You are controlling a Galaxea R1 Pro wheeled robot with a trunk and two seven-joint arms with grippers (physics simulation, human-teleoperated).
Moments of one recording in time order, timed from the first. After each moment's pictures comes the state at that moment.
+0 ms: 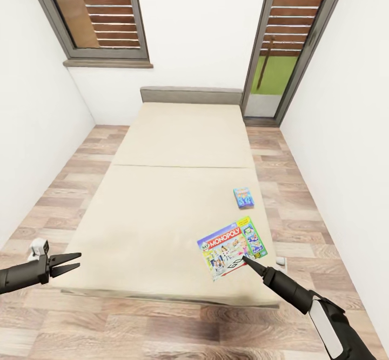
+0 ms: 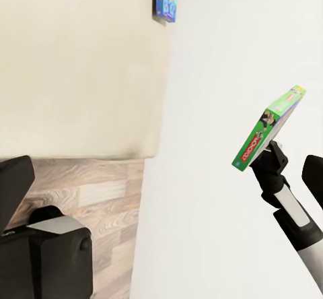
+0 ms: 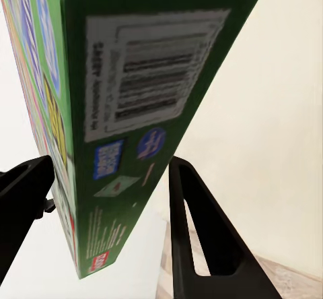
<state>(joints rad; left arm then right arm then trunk) -0.45 0.51 0.42 -0.95 0.02 1.01 -1.57 -0.32 -0.13 -0.17 -1.01 -0.57 0.44 1.05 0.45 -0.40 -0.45</state>
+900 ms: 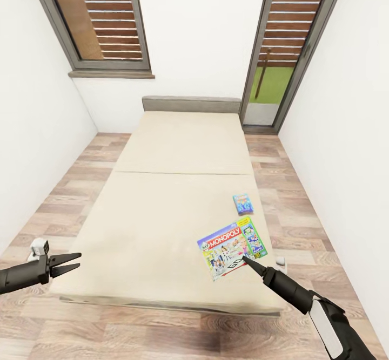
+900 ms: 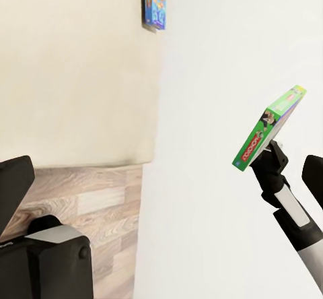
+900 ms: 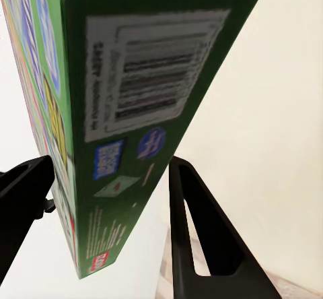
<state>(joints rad) -0.45 0.51 0.42 -0.95 0.02 1.01 -1.57 -0.32 -0.13 -0.17 -1.01 -0.57 0.44 1.05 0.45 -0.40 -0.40</state>
